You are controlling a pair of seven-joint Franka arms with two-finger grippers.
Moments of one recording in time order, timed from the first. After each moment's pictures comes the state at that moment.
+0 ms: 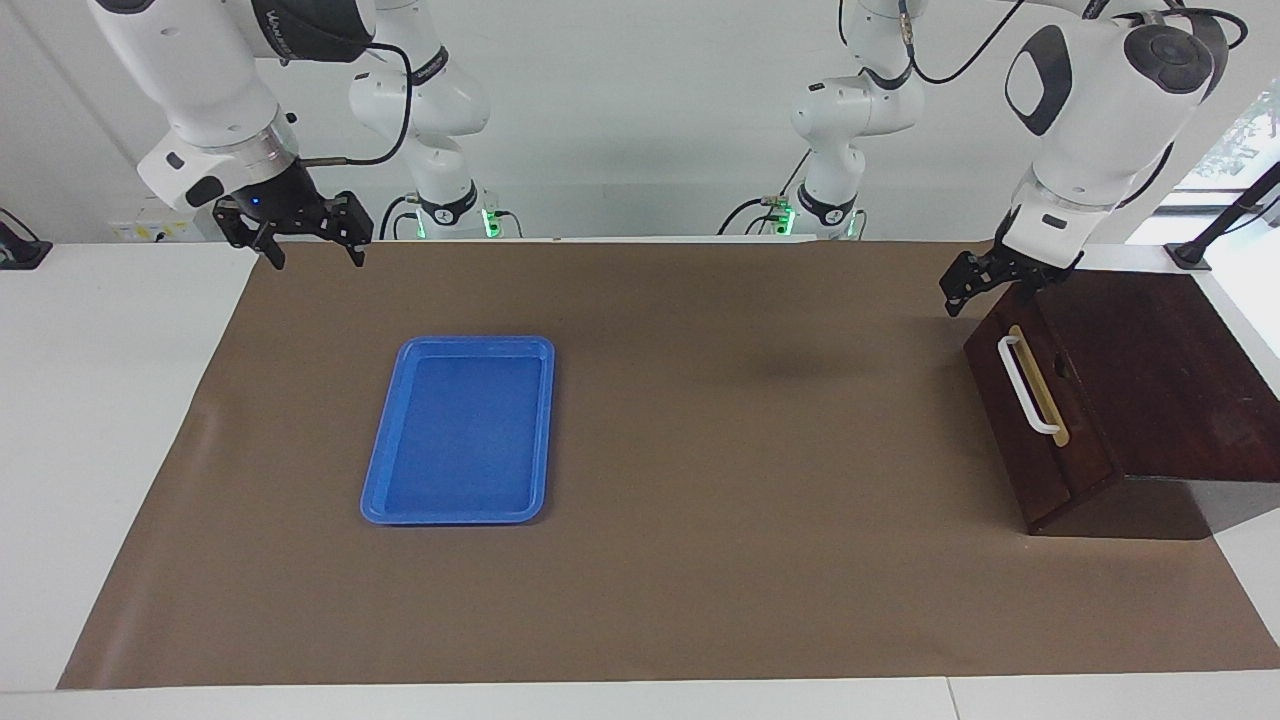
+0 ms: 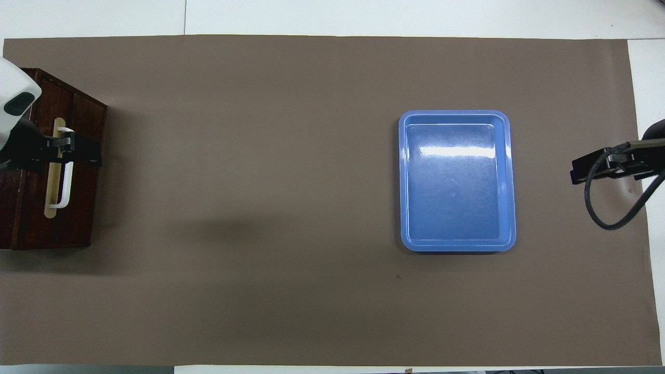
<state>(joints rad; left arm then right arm) 0.06 0.00 -0.15 -1.67 0.04 1.63 -0.10 -0.10 -0.02 0.11 -1.59 -0.03 1.47 -0.03</state>
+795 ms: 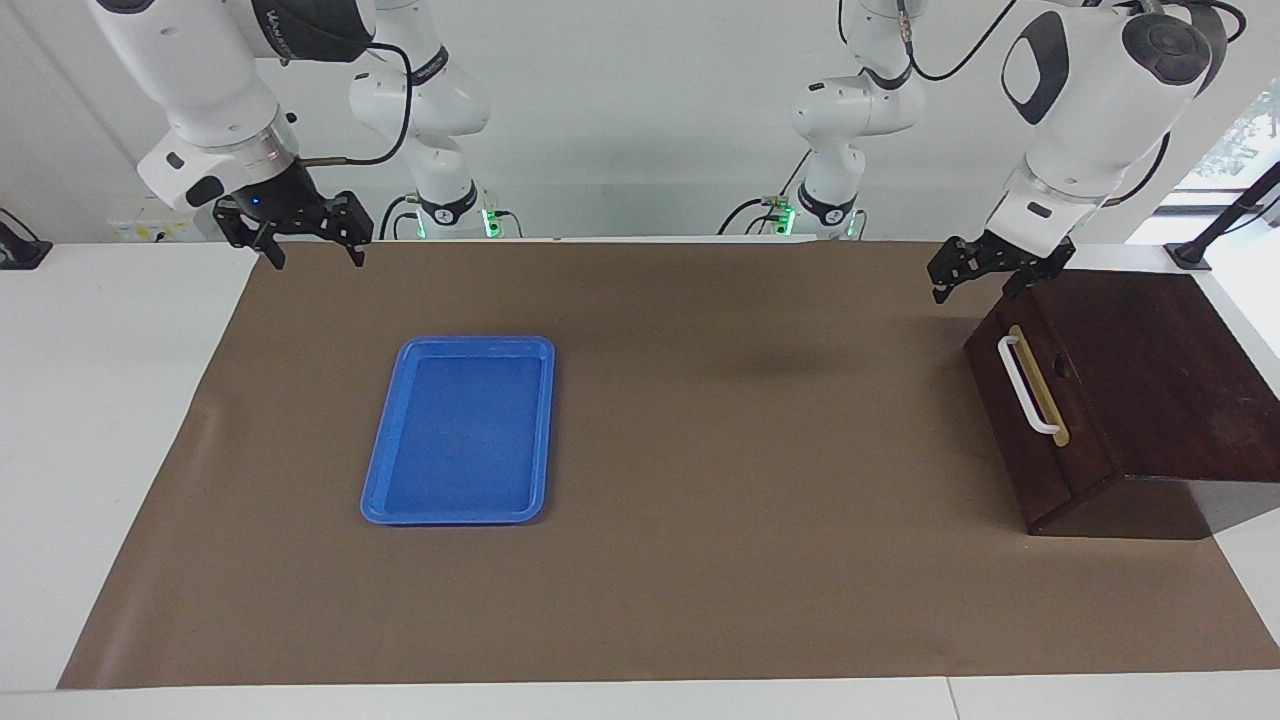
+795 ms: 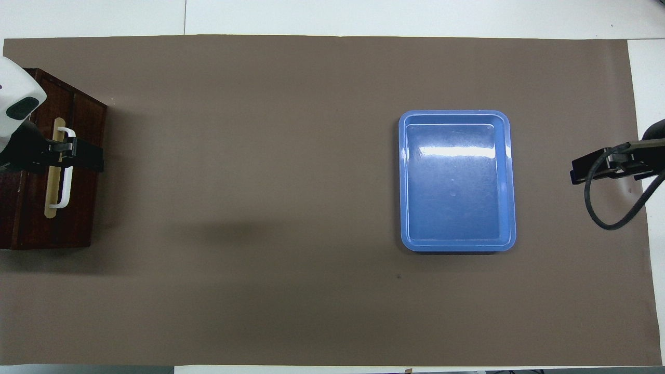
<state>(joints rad) 0.06 0.00 -0.16 -1.66 0.01 1.61 -0.05 -0.10 -0.02 0.11 -1.59 -0.03 1.47 -0.03</state>
